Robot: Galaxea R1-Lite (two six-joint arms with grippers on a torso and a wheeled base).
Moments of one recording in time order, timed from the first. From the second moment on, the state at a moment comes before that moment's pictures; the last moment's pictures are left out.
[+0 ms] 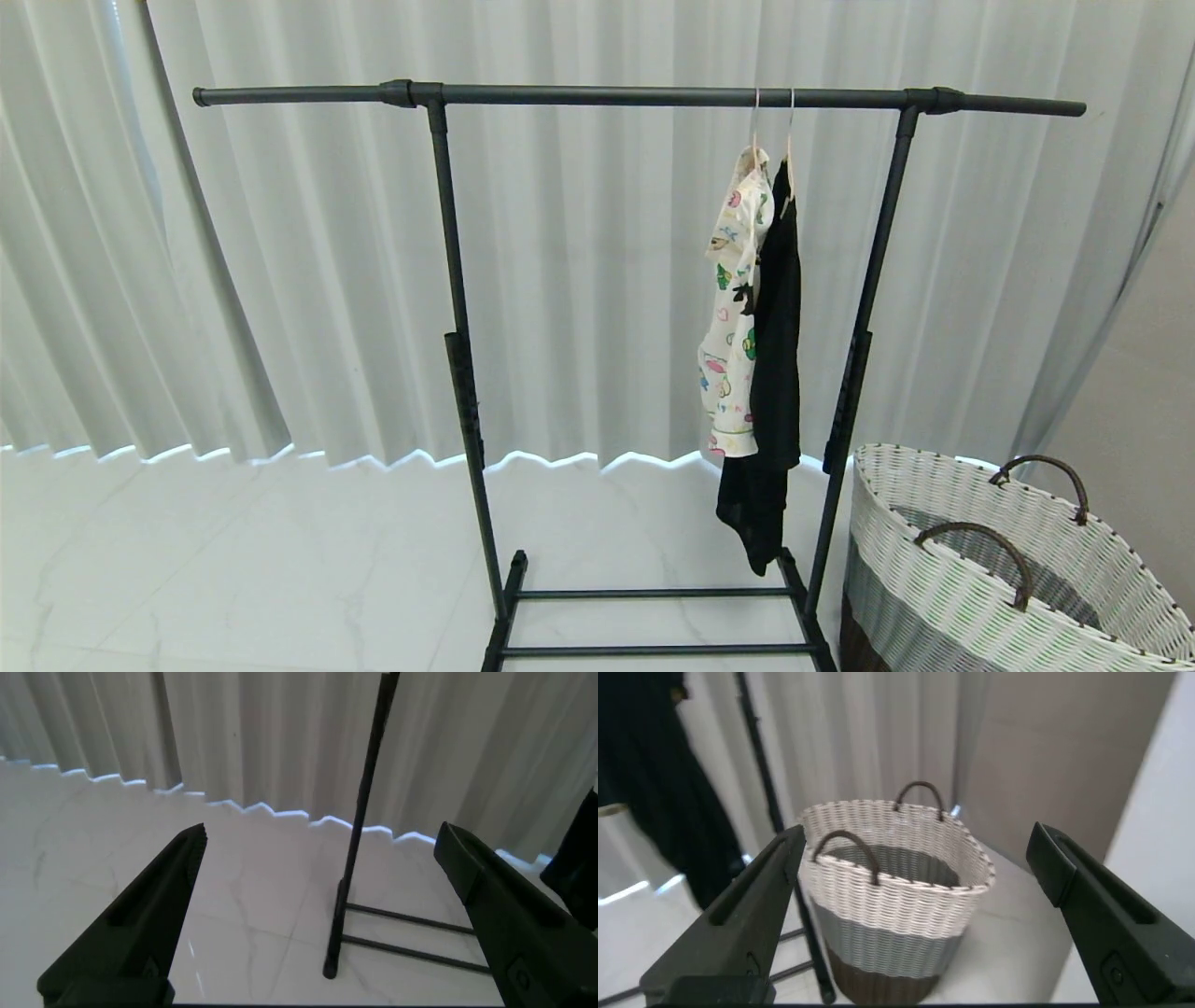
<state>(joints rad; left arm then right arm) 0.16 0.09 0.00 0.00 0.03 0.02 0.00 0.00 0.00 -0.06 -0.31 0.01</state>
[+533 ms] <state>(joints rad) 0.09 0.09 0.00 0.00 -0.02 0.09 0.01 0.00 0.00 -0.05 -0.13 0.02</state>
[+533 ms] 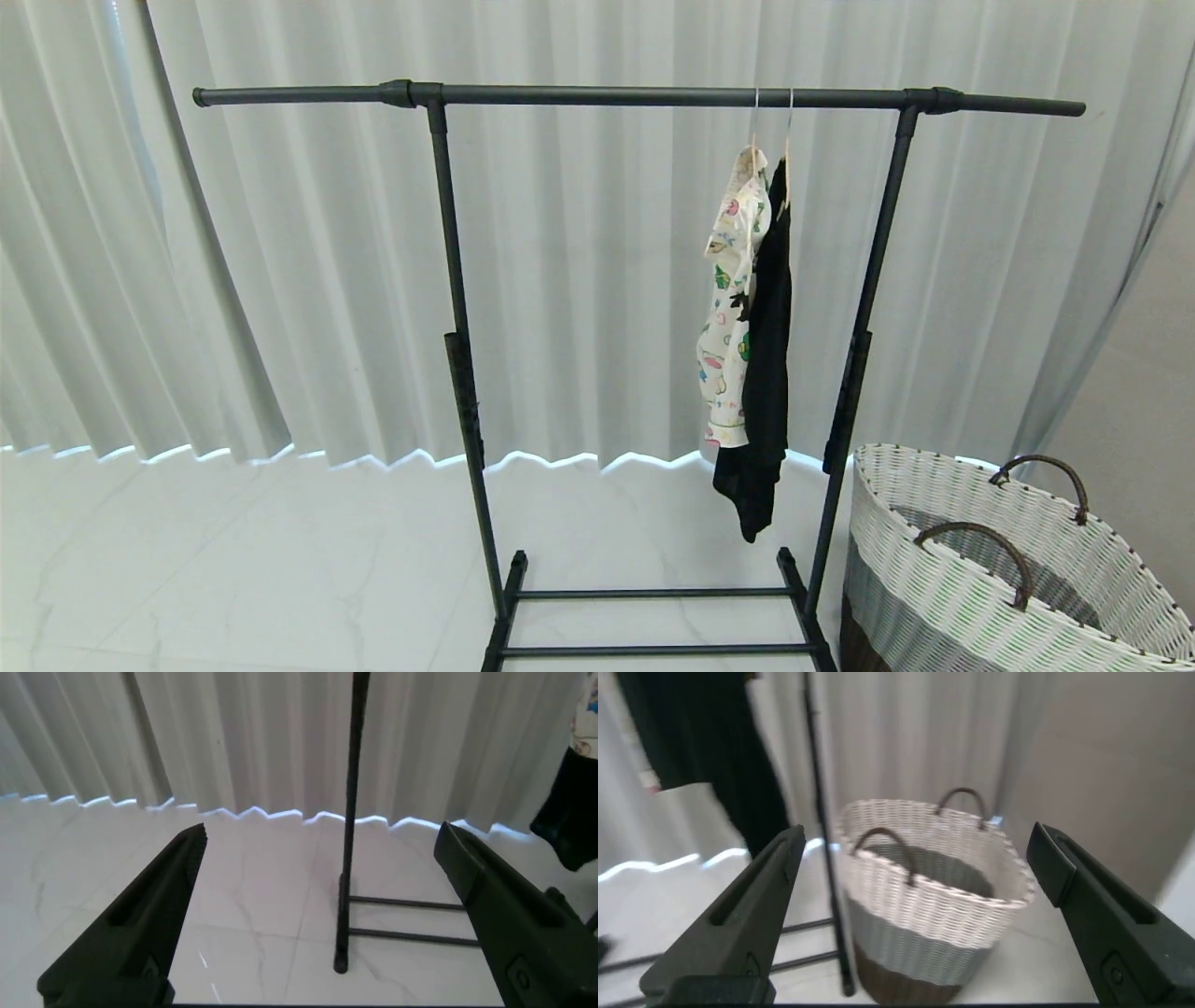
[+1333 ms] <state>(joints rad) -0.06 0.08 0.00 0.00 -0.01 0.06 0.01 0.00 0.00 -0.01 -0.08 0.03</state>
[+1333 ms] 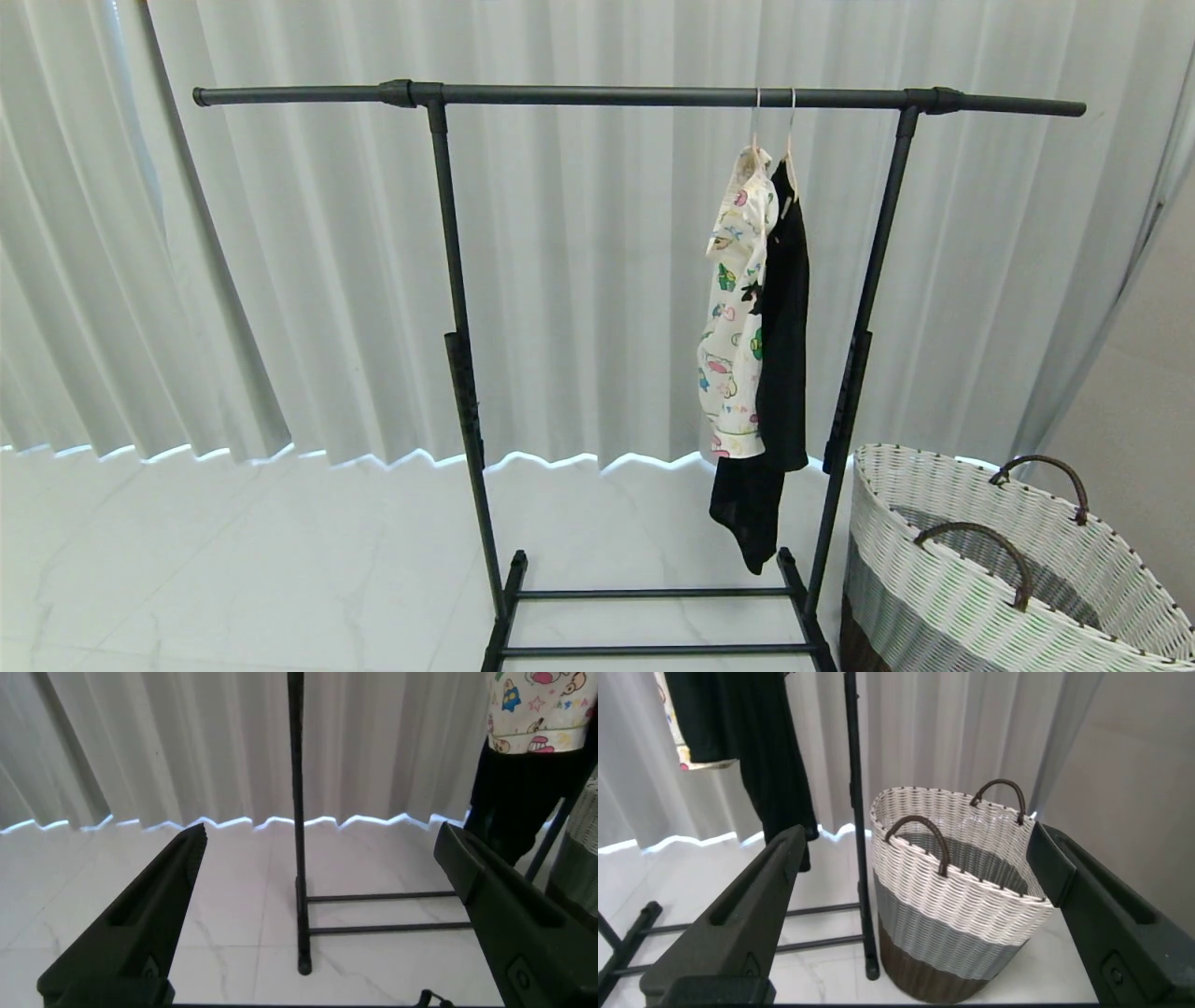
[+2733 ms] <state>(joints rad) 0.00 0.00 0.00 0.01 -0.01 0.02 0.01 0.00 0.00 -0.01 -0.09 0.10</state>
